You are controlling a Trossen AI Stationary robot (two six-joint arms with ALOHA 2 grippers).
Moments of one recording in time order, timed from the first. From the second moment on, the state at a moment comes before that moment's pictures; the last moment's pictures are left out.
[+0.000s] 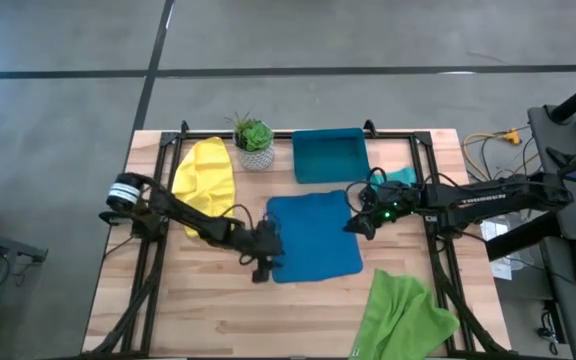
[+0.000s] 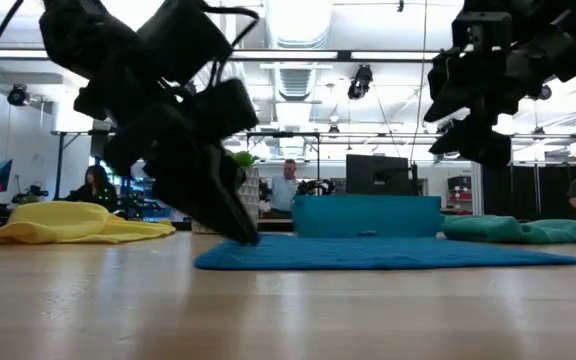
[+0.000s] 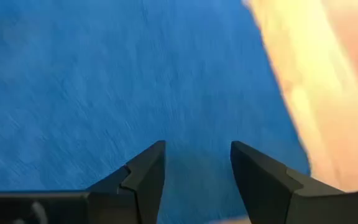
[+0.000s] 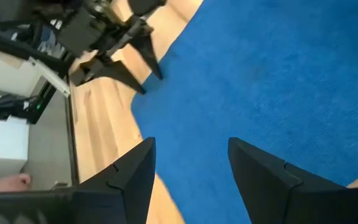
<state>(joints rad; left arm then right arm) -0.21 1.77 0.78 0.22 0.00 -0.15 -0.04 1.00 0.45 -0.06 -0.21 0.81</state>
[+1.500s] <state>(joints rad) -0.39 1.38 0.69 -0.21 -0.07 -0.07 0.51 1.84 0.95 -0.39 0.14 0.40</state>
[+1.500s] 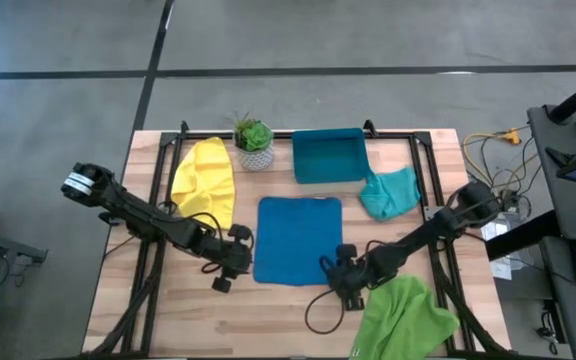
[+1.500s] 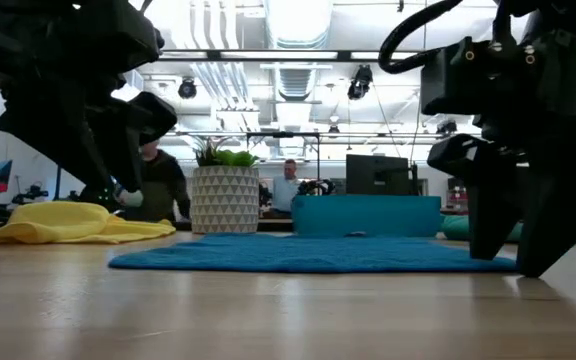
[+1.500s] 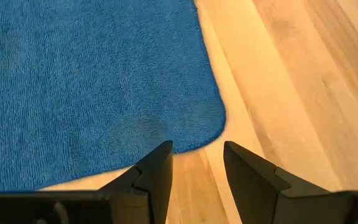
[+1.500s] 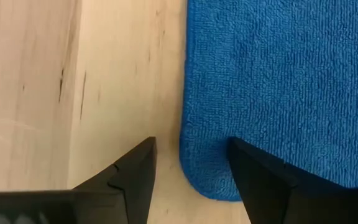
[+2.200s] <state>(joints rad) -0.40 1.65 0.67 0.11 -0.01 -0.04 0.49 1.84 1.00 -0.41 0.18 0.40</state>
